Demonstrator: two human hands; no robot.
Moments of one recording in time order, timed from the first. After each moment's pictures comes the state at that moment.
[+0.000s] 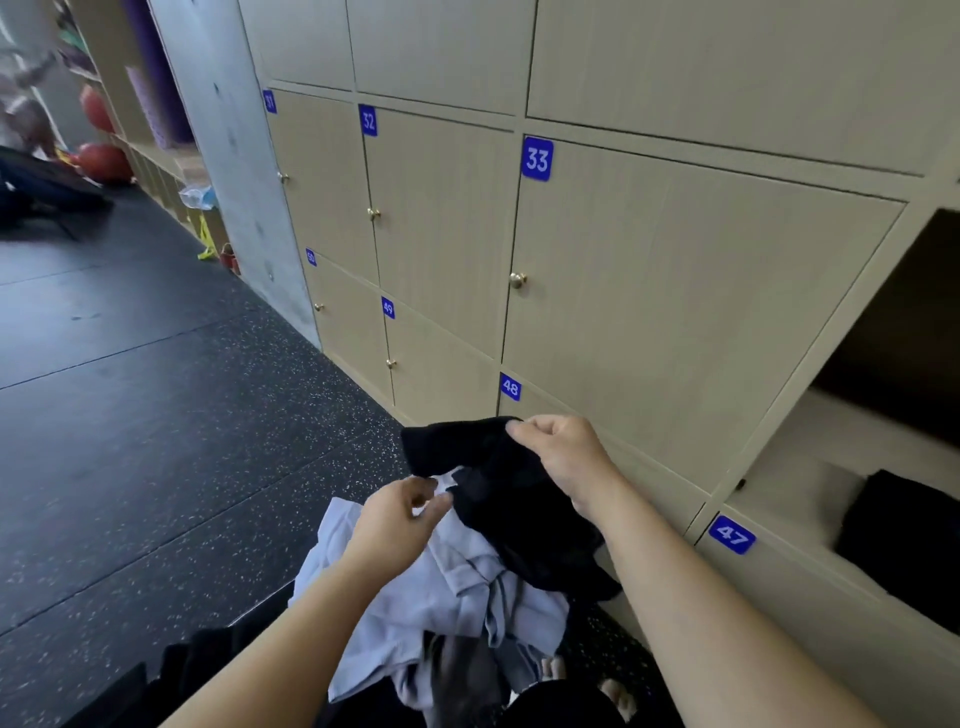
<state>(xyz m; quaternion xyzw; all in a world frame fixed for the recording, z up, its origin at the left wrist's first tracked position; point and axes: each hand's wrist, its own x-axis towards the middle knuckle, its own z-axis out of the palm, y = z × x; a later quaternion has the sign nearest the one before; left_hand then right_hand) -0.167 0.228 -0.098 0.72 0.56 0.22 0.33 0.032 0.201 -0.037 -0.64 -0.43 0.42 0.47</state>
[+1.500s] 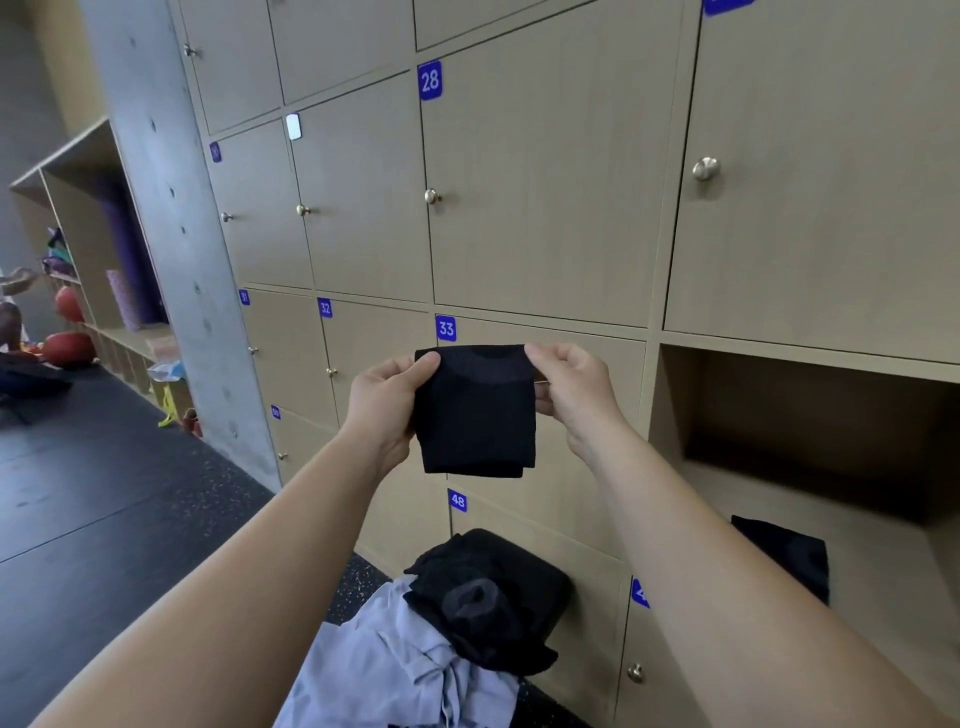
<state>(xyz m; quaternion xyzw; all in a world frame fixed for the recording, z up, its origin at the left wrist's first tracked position) -0.099 0.155 0.181 0.52 0.32 0.52 0.60 0.063 0.088 0.183 -0.51 -0.38 0.30 0.71</state>
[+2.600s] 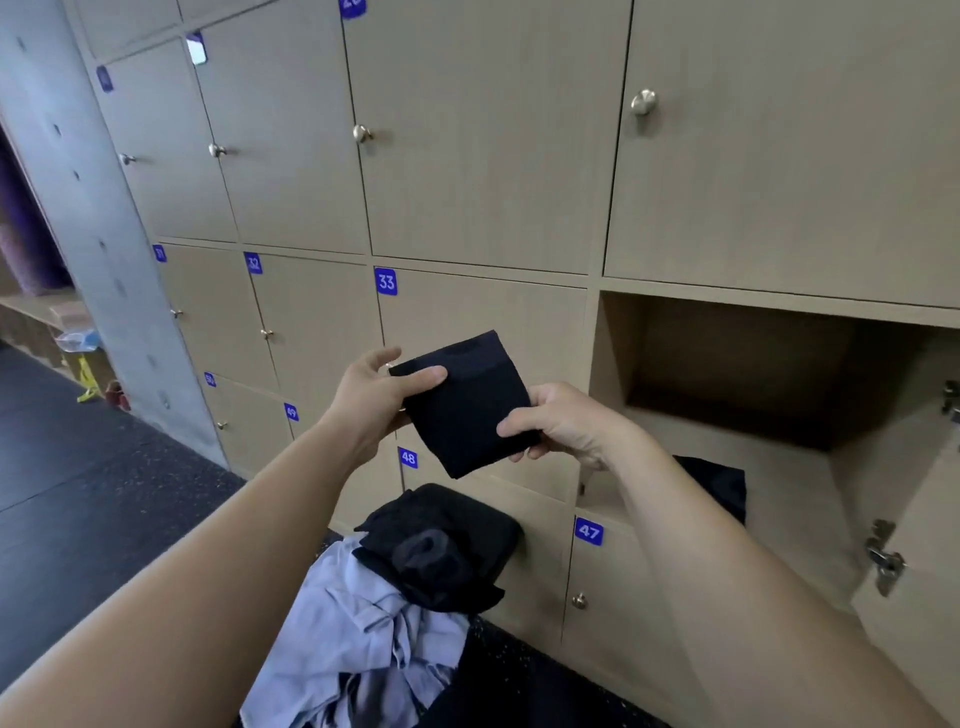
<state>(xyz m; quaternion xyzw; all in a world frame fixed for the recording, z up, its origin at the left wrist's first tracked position) -0.069 0.148 0.137 0.59 0.35 0.40 0.61 0.114 0.041 0.125 -0.62 -0.51 0.39 0.45</state>
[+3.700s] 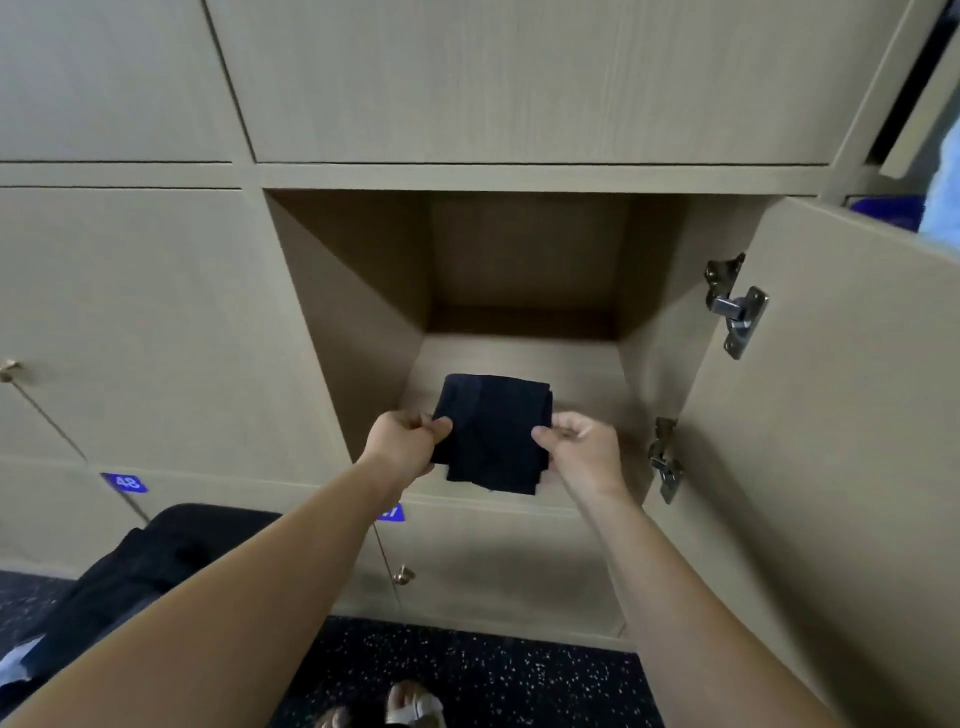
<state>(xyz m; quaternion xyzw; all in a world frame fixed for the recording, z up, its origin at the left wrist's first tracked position) 0.252 0.089 -0.017 0.69 0.39 0.12 0.60 0.355 -0.064 -0.048 -0.76 -0.09 0.15 0.63</state>
